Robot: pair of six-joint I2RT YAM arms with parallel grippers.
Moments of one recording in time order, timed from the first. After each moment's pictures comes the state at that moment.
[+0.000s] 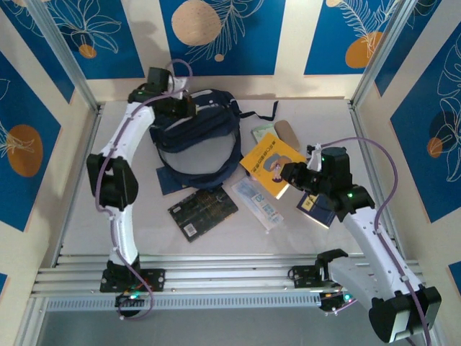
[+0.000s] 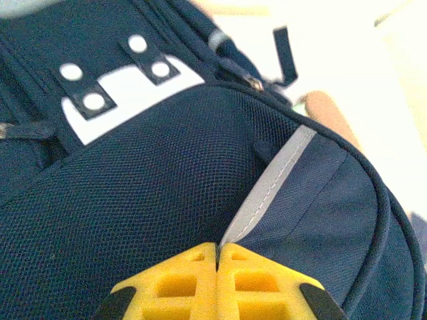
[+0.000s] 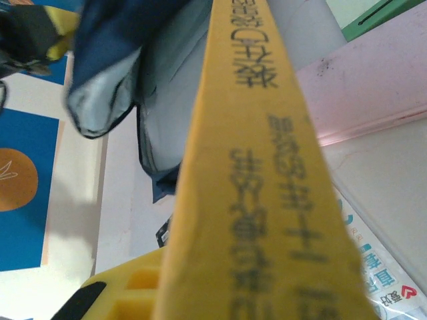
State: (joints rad) left arm -0.21 2.06 2.07 -0.80 0.46 -0.21; right arm 0.22 0.88 0.81 -0.54 -0.45 0.74
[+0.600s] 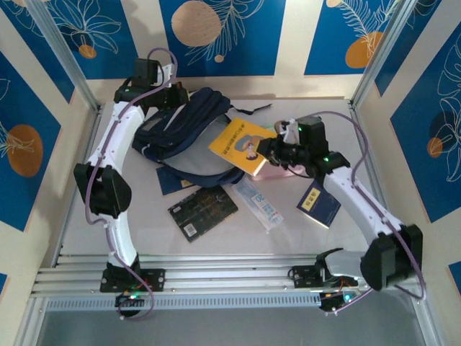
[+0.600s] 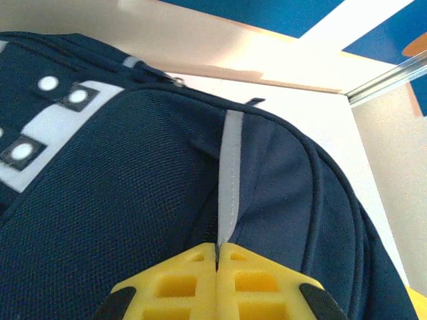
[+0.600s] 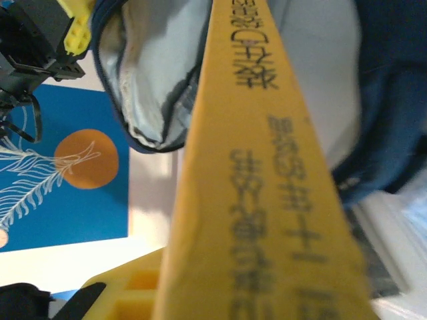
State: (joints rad) left arm -0.20 1.96 2.07 -0.78 0.42 -0.39; right arm 0.33 1.31 1.08 -0.33 -0.65 0.93
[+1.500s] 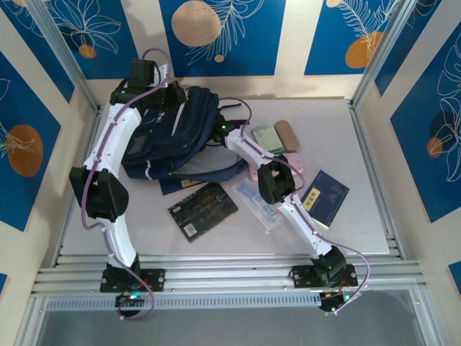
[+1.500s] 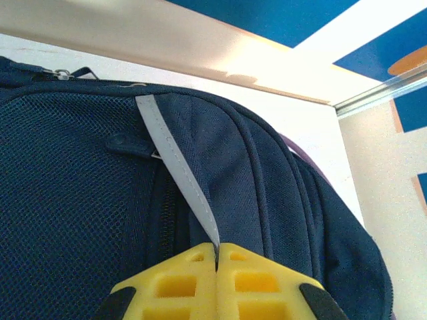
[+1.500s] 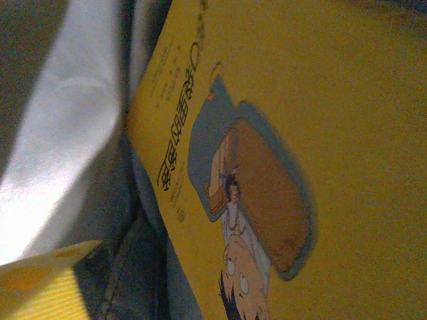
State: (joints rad) left arm -0.19 1.91 2.02 -0.76 0.43 -0.47; right arm 0.62 2.76 2.58 -0.46 -0.66 0.99
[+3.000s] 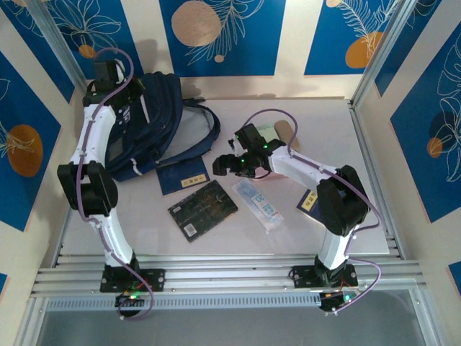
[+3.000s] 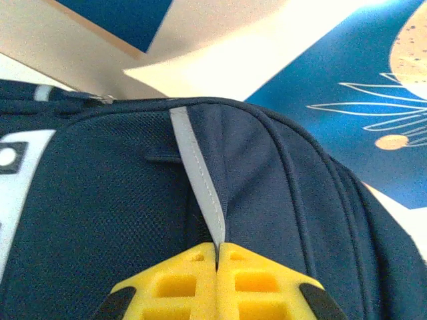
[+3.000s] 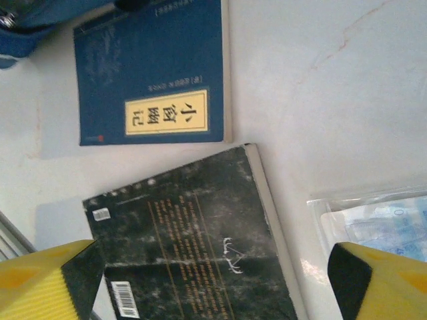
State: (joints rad) left arm 0.05 1.96 1.96 -0.56 0.24 -0.56; right arm 0.62 1.79 1.33 -0.55 -0.36 0.53
